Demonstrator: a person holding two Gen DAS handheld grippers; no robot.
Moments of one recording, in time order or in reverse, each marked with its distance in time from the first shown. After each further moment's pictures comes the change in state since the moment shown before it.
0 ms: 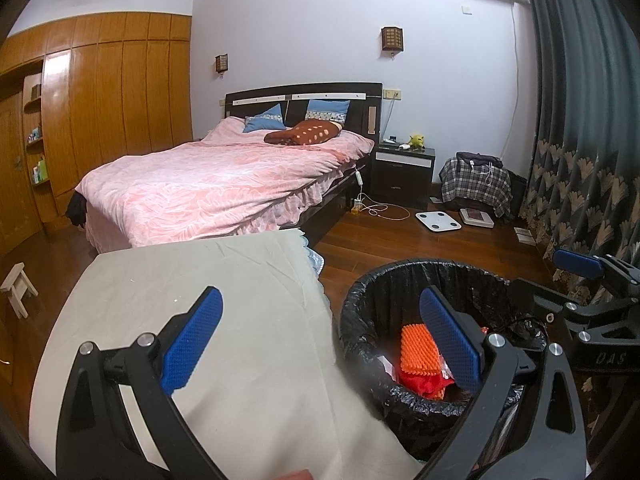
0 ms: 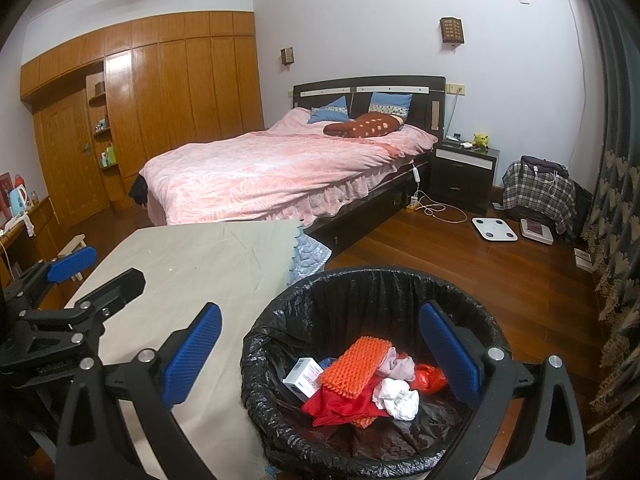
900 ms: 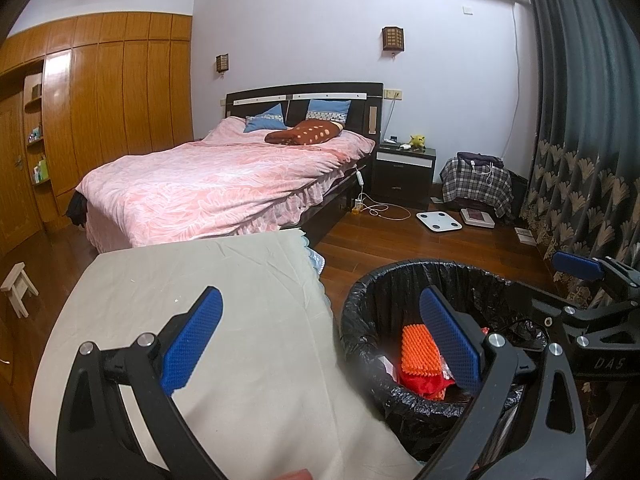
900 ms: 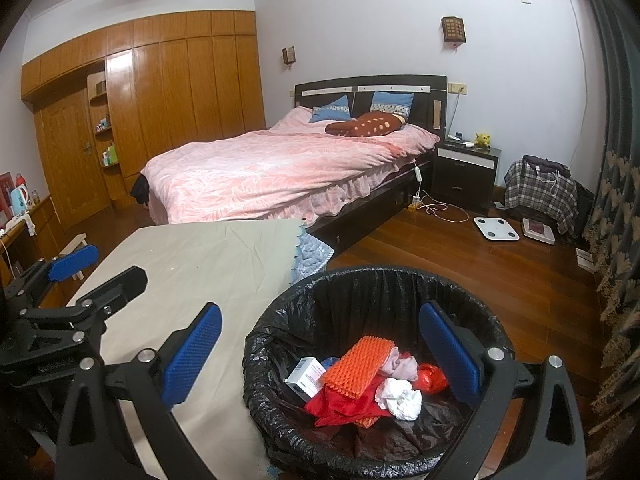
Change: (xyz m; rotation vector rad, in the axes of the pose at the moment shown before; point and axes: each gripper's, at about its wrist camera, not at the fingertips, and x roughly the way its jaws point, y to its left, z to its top) left arm 0.001 0.000 -0.001 -0.001 0.000 0.000; right arm 0.002 0.003 0.001 -0.003 0.001 0.003
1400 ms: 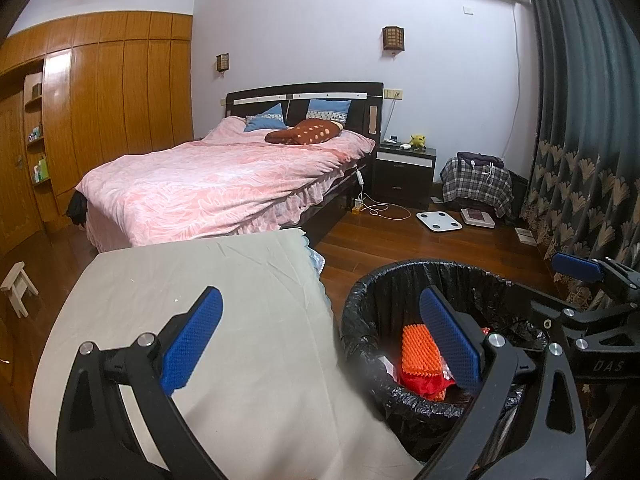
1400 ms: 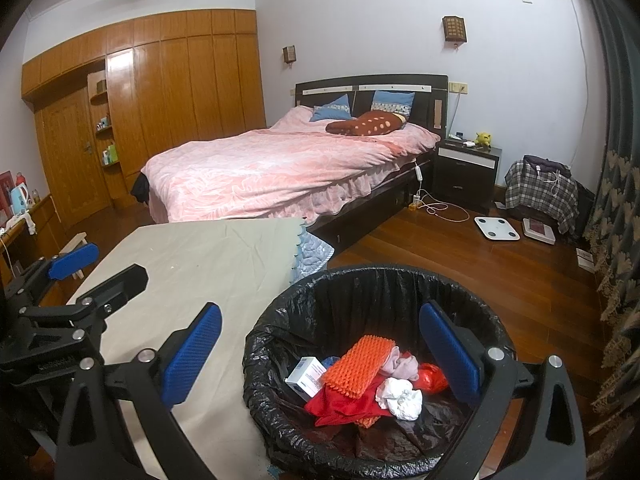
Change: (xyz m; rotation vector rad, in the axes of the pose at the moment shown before) left arm 0.001 -0.001 0.001 -0.001 -0.001 0.001; right arm 0.003 0.001 0.000 -0.002 0.003 0.002
